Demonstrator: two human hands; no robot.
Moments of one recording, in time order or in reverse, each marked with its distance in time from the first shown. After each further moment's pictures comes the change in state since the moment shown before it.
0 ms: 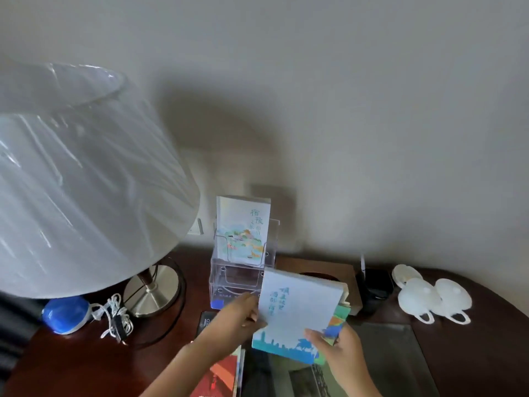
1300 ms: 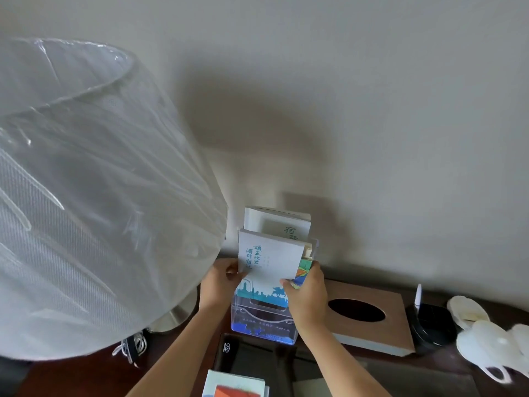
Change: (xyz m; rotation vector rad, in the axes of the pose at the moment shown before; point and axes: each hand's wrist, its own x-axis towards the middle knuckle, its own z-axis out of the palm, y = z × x) left_hand 0.100 -0.092 -0.070 -0.093 0.625 -0.310; right_hand 0.142 -0.071 0.152 -0.344 0.172 -0.158
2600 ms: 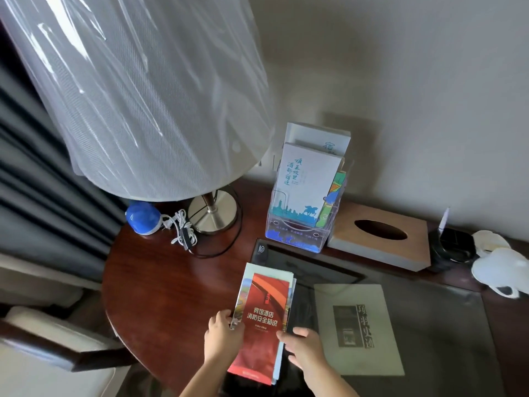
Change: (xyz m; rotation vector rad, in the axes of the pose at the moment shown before) left_hand -0.270 -0.120 -0.017 0.128 -0.236 -0.721; right_hand -0.251 0.092 -0.003 0.240 -0.542 0.899
